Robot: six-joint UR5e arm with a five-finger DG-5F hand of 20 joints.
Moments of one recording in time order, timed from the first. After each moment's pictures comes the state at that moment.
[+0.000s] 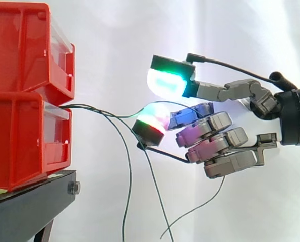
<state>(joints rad) 0.11 -2.29 -1.09 -2.98 -1.24 0.02</state>
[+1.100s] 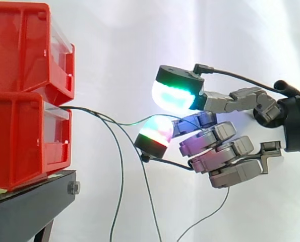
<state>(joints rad) 0.12 -2.29 -1.11 -2.97 -1.22 -0.02</state>
